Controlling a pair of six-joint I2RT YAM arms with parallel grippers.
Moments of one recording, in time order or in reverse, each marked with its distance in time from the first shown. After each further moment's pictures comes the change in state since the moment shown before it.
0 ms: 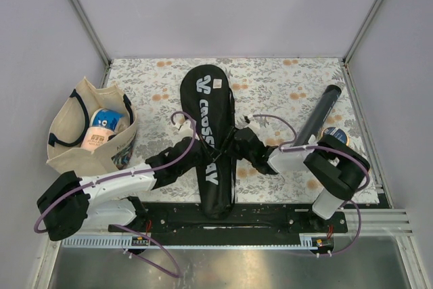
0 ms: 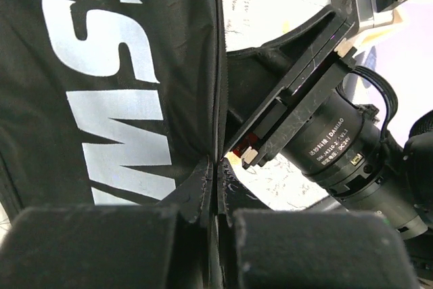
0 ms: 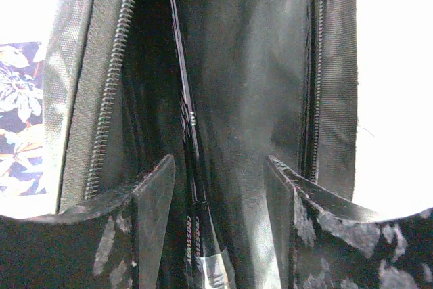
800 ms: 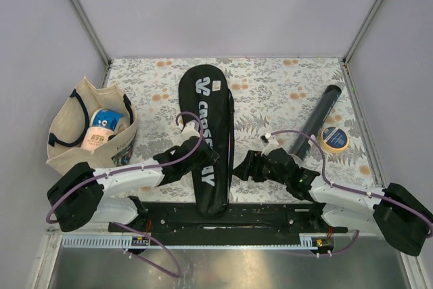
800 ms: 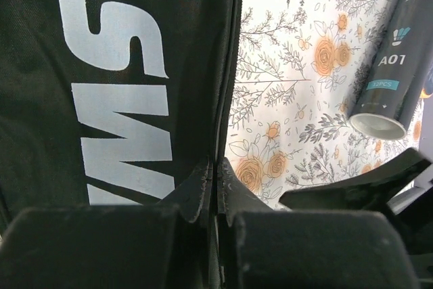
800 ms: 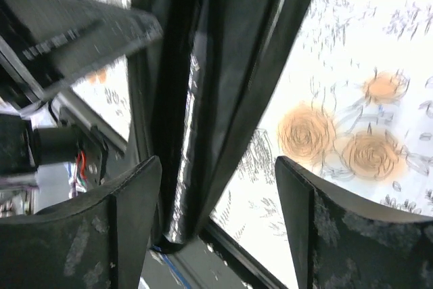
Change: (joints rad) left arm 0.005 0.101 0.026 -0.032 -0.011 0.012; right arm 0.006 -0.676 -0.353 -0.256 -0.225 -0.224
